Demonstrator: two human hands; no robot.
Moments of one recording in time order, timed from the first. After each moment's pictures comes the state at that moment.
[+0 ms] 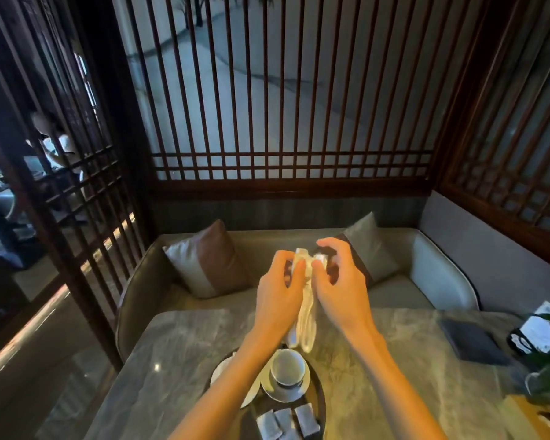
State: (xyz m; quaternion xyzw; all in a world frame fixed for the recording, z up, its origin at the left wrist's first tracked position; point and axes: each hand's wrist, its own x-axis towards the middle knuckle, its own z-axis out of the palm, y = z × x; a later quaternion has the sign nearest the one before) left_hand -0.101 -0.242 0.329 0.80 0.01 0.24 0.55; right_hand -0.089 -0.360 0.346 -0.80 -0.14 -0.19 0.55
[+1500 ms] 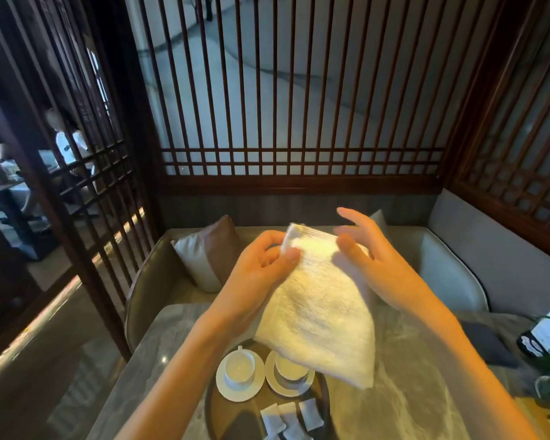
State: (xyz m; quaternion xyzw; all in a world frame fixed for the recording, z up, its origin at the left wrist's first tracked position) left_hand -0.158 -0.202 0.399 0.65 -0.11 0.05 0.75; right_hand -0.100 -0.403 0.414 -0.82 -0.25 0.00 0.52
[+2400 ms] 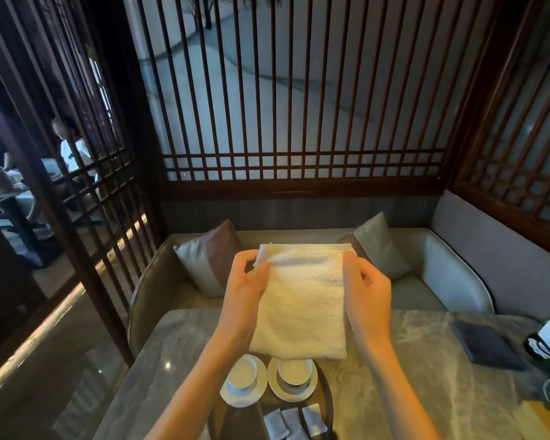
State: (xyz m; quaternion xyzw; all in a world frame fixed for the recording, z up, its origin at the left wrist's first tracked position) left_hand -0.141 -0.202 0.350 0.70 0.06 0.18 0.69; right_hand -0.109 -0.369 0.352 -0.70 -0.06 -0.19 0.68
